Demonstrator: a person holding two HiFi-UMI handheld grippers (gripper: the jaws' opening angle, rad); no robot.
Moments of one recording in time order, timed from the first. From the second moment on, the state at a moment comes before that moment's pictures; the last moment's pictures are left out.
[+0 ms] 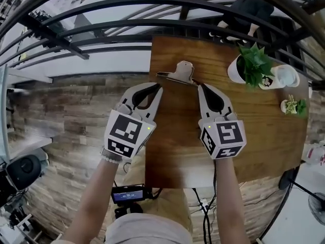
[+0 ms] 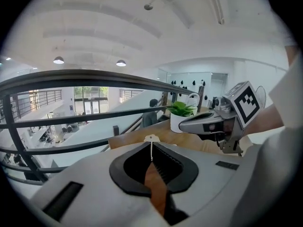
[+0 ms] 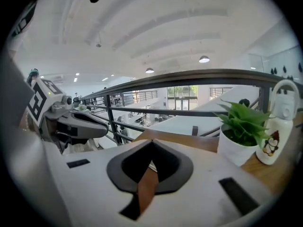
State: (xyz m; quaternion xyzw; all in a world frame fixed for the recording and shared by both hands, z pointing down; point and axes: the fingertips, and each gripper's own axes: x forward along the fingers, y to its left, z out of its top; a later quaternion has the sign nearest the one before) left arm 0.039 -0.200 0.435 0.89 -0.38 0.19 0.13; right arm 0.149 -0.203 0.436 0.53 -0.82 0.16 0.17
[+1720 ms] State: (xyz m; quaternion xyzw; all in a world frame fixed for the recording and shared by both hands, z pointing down) left arm -0.074 -0.013 0.239 0.94 -0.31 0.12 0.02; right arm 0.070 0.032 0.243 0.63 -0.77 0.10 0.07
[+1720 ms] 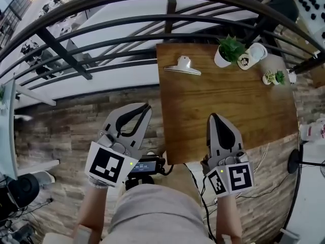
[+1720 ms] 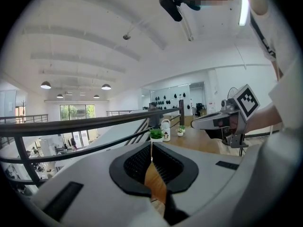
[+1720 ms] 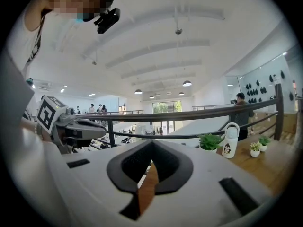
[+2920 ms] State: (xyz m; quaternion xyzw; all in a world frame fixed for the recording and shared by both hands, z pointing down) left arm -0.085 -0.019 0.250 0.93 -0.33 0.13 0.03; right arm 0.077 0.038 0.249 0.64 -0.76 0.08 0.10
